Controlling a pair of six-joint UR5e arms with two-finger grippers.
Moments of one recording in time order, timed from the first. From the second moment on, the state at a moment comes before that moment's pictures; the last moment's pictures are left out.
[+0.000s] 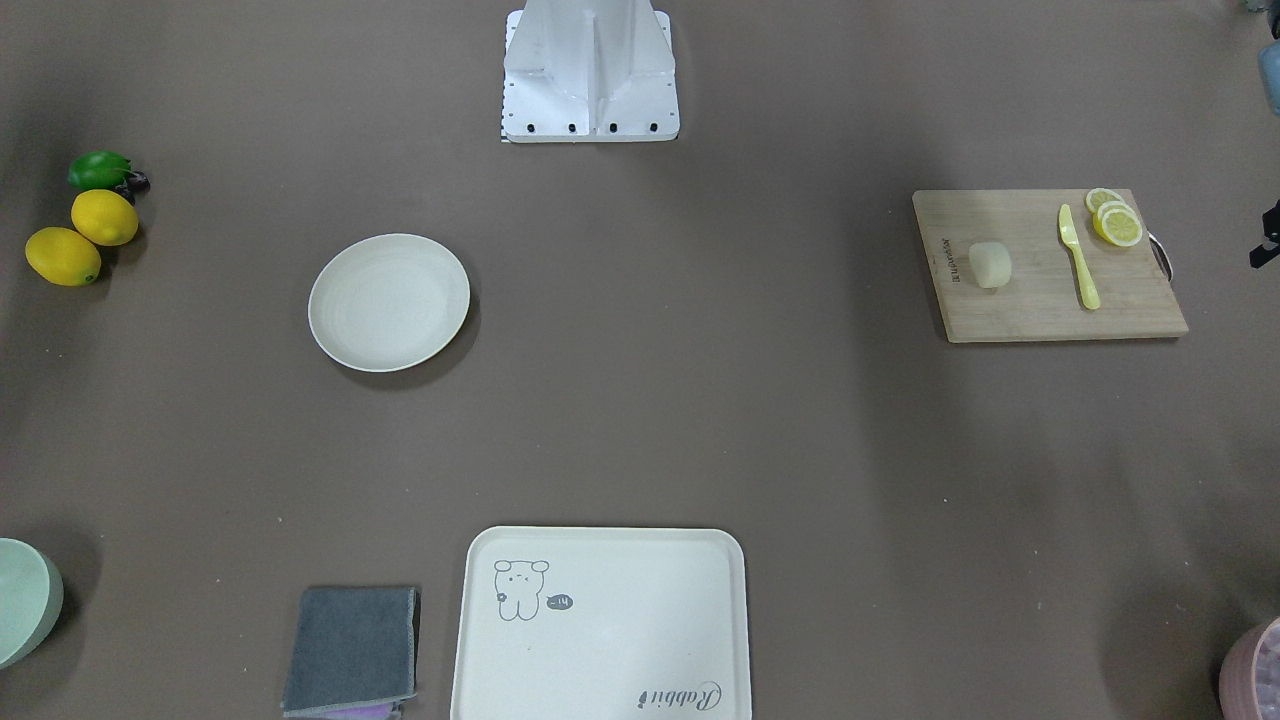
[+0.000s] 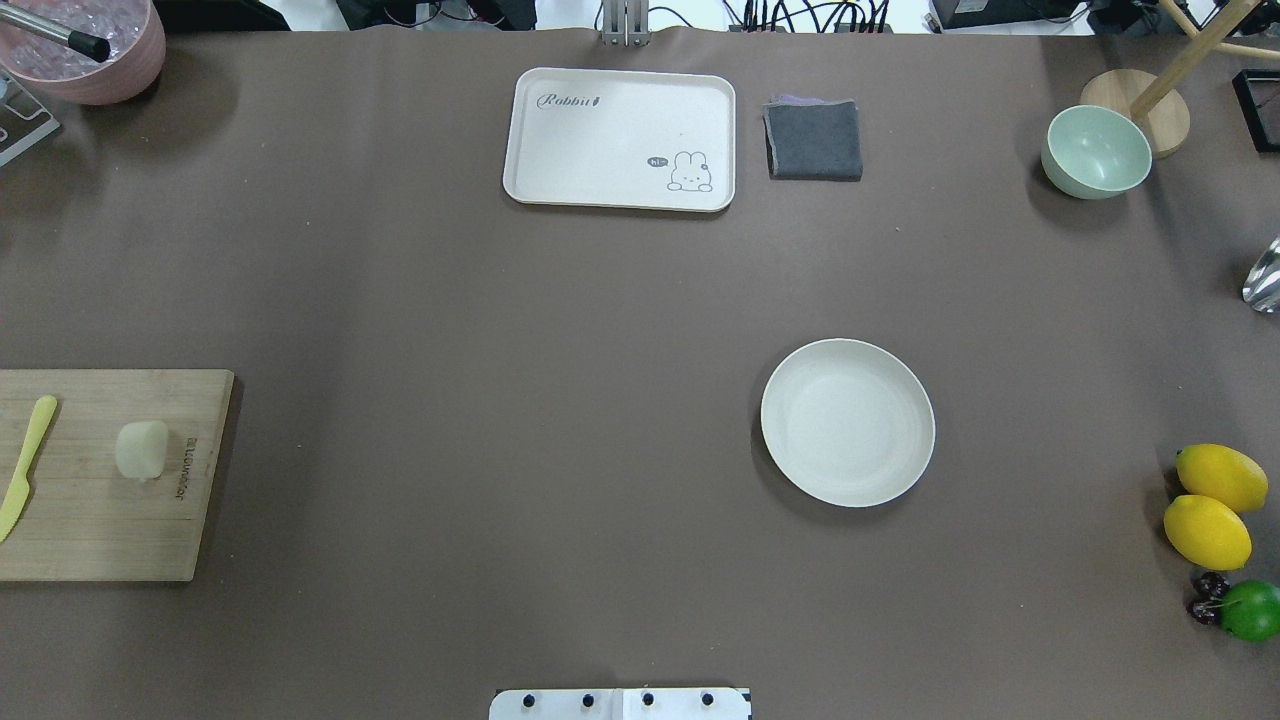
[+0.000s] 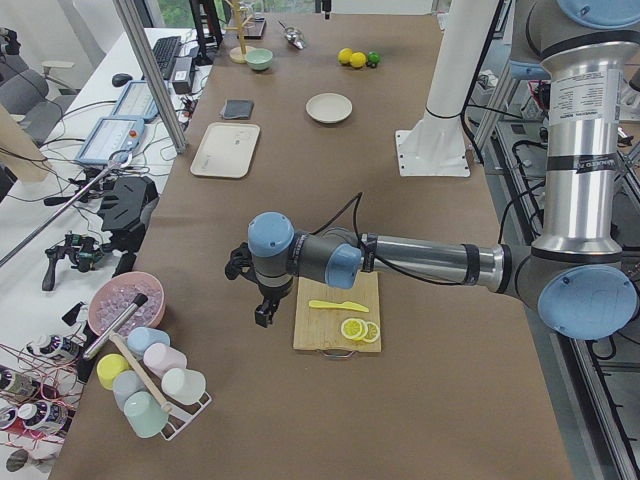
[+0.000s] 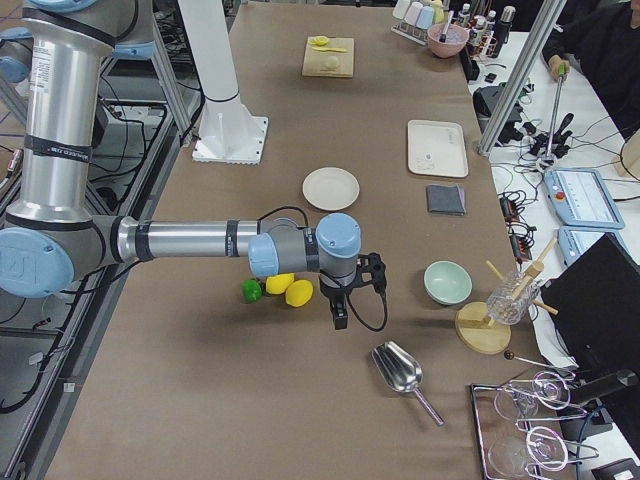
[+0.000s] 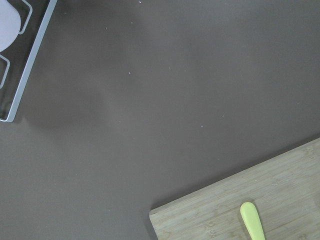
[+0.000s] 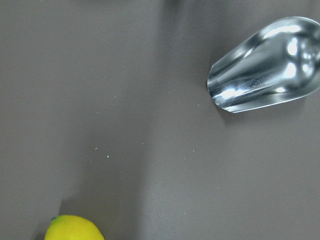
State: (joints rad) left arm -1.46 -1.52 -1.69 -1.73 -2.38 0.14; right arm 1.47 -1.75 1.79 -1.50 2.34 -0.05
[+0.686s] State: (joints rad) left arm -1.51 -1.49 -1.73 -1.73 -2.37 0.15; right arm 1.54 -1.75 1.81 -1.62 2.33 -0.20
